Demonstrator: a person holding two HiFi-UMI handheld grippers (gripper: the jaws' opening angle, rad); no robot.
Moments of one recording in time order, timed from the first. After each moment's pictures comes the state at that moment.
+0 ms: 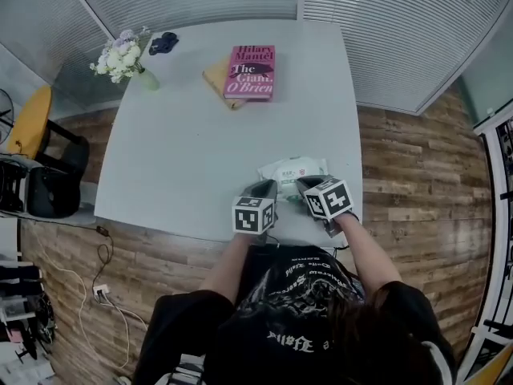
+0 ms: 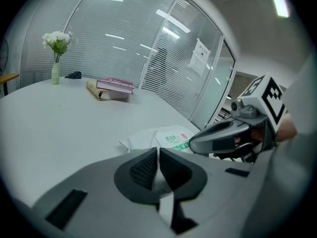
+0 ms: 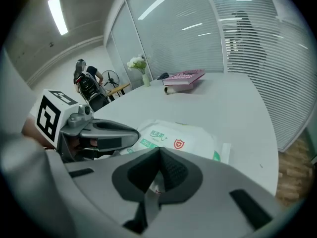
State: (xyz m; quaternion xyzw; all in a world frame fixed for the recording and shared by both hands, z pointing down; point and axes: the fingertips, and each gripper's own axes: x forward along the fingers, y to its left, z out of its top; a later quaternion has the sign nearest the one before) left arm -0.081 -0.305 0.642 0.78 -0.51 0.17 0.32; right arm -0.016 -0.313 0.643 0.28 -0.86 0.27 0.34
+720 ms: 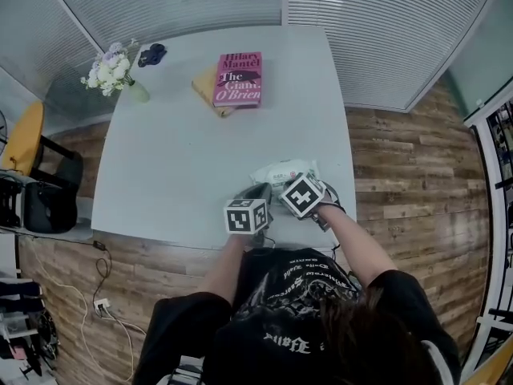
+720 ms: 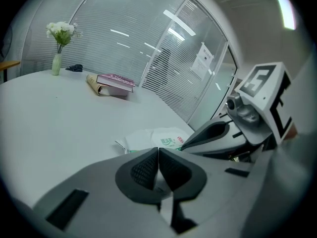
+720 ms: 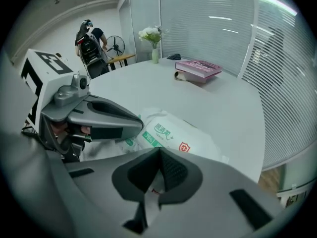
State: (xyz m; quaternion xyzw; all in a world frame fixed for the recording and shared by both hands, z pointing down) left arm -0.078 -0.306 0.643 0.78 -0.50 0.14 0.36; right arm -0.029 -0.307 0.655 0.24 -0.81 0.18 0.50
